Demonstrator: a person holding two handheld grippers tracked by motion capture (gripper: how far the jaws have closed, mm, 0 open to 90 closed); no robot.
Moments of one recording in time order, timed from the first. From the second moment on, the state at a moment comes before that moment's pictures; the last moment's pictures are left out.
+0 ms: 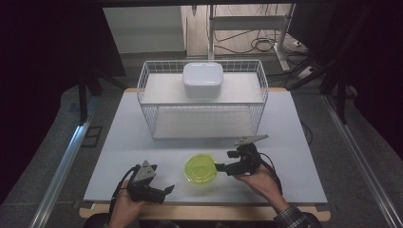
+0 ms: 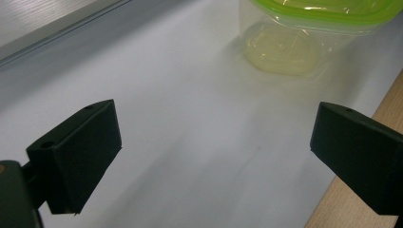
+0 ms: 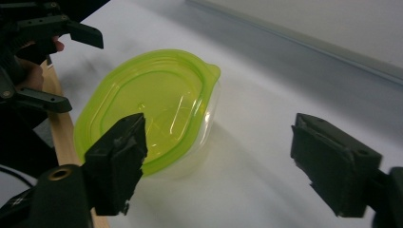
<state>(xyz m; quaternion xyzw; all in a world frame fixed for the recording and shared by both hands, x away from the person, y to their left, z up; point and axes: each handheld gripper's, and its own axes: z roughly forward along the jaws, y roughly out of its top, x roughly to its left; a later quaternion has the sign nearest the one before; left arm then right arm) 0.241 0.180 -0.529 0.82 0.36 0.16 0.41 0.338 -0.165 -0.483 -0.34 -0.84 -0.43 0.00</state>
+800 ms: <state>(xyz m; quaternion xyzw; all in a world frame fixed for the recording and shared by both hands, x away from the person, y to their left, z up) 0.241 0.178 -0.530 0.83 0.35 0.16 0.39 0.369 -0.148 -0.496 -0.39 -0.82 -0.41 0.14</state>
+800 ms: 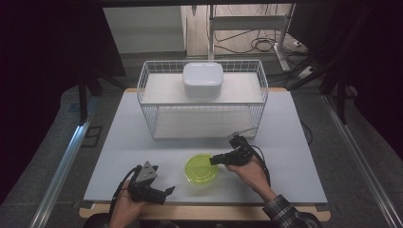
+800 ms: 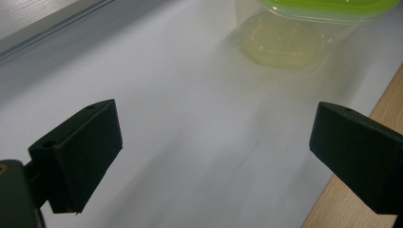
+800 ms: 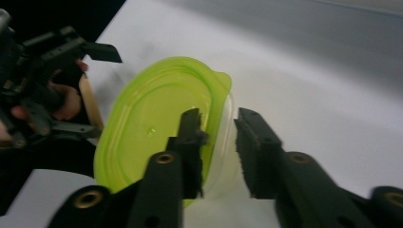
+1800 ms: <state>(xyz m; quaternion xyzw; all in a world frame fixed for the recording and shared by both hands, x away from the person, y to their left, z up) 0.241 0.179 -0.529 0.83 0.36 0.16 0.40 0.370 -0.165 -0.466 -0.40 -0.77 -0.47 0.18</state>
